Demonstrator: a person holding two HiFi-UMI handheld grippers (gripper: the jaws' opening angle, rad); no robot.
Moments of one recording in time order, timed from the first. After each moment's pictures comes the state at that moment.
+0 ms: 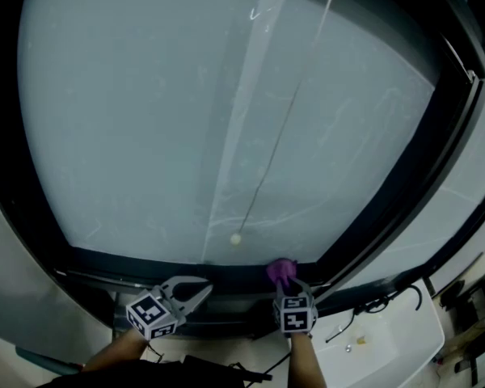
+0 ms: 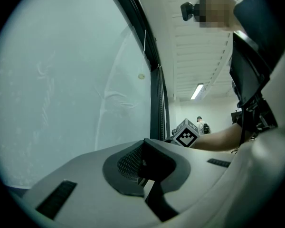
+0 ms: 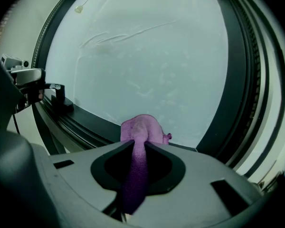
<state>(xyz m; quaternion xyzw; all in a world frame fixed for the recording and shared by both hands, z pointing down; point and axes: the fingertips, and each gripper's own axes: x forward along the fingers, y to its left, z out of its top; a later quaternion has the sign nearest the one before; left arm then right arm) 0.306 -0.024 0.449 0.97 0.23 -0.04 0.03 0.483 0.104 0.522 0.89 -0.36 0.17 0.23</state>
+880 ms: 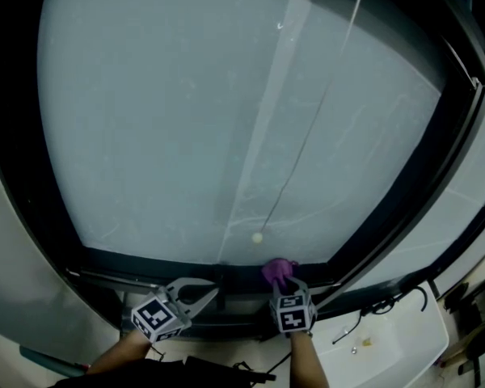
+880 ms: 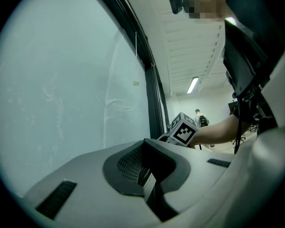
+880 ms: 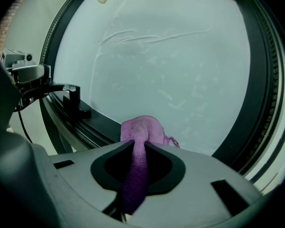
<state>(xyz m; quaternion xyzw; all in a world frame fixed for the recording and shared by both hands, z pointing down) 0.281 -0.038 0.451 0.97 0.23 -0.04 -0.03 0.448 0.060 0.521 0.87 -0.39 0.17 0.26</state>
